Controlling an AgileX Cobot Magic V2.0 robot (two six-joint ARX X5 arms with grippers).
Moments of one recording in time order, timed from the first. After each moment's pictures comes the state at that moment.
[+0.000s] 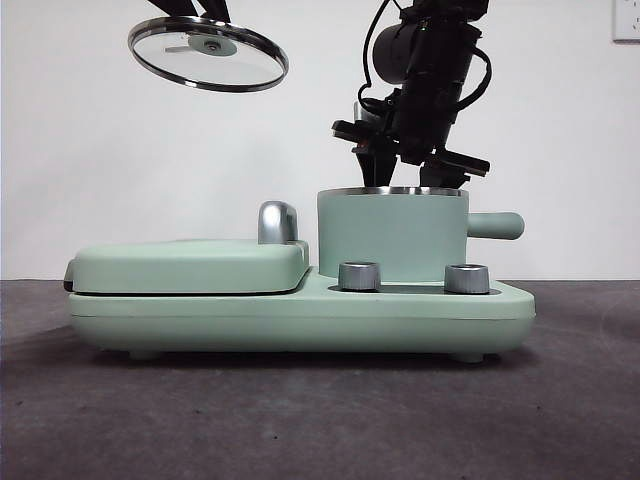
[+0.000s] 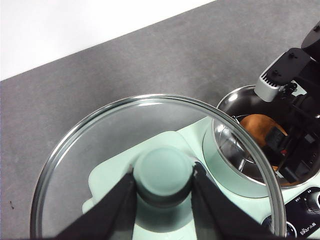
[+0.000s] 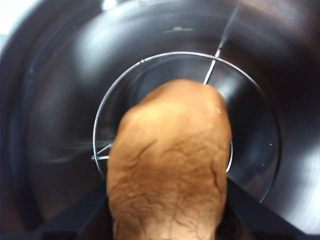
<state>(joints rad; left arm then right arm) -0.38 1.70 1.99 -0.94 0.10 0.09 0.41 2.16 2.07 -1.15 -0.18 0.21</state>
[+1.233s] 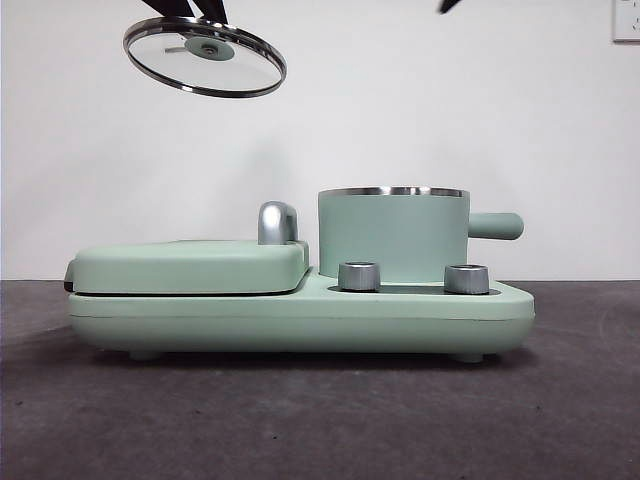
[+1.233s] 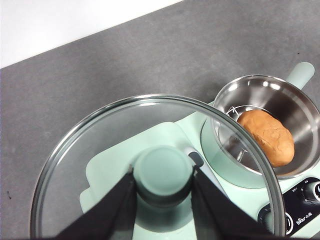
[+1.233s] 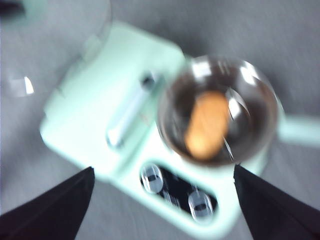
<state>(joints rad) -0.38 1.70 1.99 -0.97 0.10 0.08 0.47 1.71 2.15 -1.34 -0.18 0.12</state>
